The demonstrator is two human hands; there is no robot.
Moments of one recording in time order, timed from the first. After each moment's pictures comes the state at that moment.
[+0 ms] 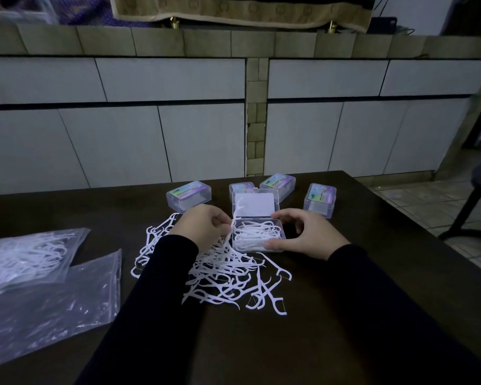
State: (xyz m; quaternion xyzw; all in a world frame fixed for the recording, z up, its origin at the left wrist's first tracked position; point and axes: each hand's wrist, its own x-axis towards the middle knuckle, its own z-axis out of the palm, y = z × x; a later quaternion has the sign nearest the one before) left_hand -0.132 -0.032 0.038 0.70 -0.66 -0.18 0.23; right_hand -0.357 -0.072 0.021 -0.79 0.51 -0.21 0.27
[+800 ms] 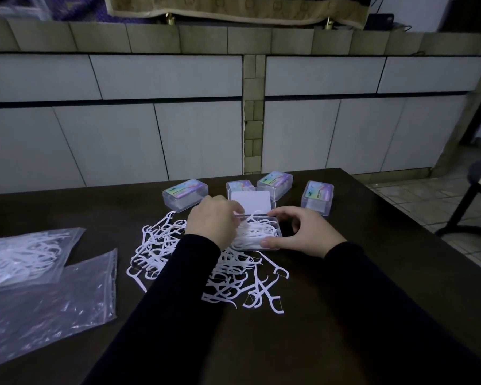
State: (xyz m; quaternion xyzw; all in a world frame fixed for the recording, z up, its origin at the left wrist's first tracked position) left_hand -0.162 -0.040 0.035 0.68 -0.71 0.04 0.19; right_hand -0.356 -0.074 0.019 -0.79 0.50 -0.22 0.28
